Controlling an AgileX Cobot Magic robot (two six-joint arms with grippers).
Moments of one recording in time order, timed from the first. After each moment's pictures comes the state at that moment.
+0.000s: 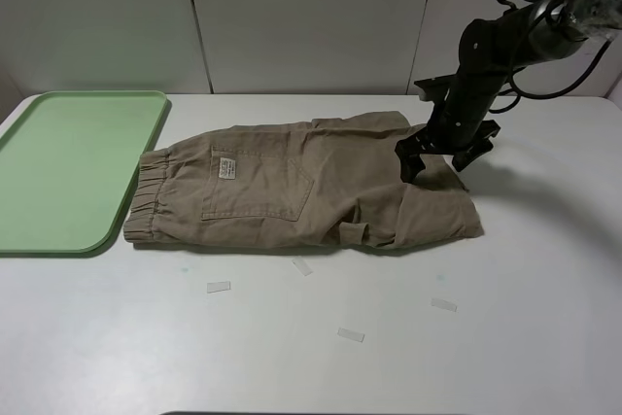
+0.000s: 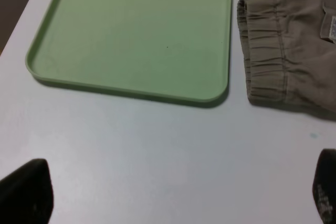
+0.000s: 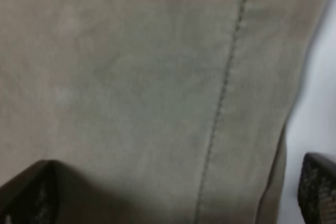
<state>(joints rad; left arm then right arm) -0.01 -0.01 -0.50 0.15 1.07 -0.19 0.21 2.25 -1.50 0.04 0.74 -0.11</state>
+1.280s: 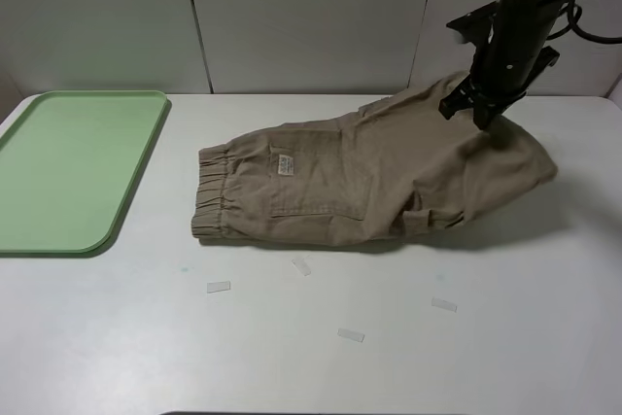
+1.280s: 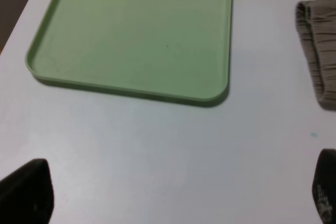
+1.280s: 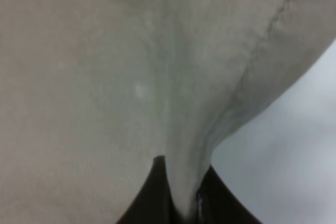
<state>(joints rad) -0.01 -0.01 -0.50 0.15 1.07 -0.19 0.21 2.00 -1.49 -0.29 0.89 -0.05</state>
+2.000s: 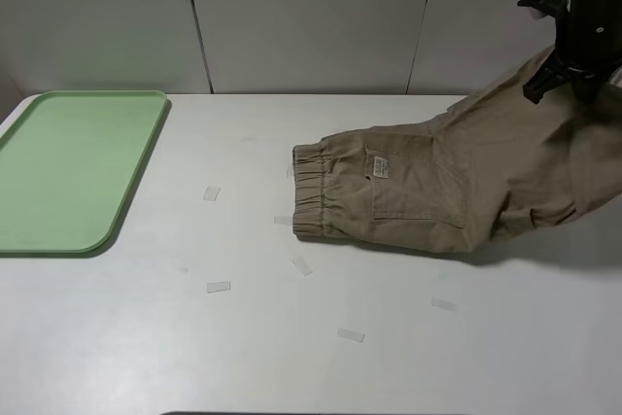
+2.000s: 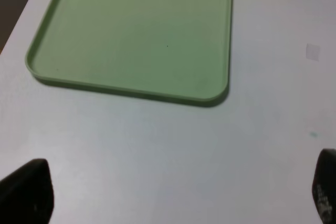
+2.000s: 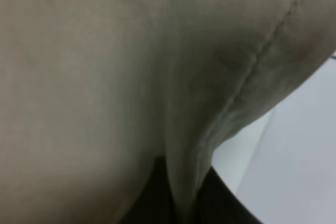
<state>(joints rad) -0.01 -0.01 -0.50 0.15 1.07 -0.19 0.15 1.88 -1.49 -0.57 1.15 0.00</state>
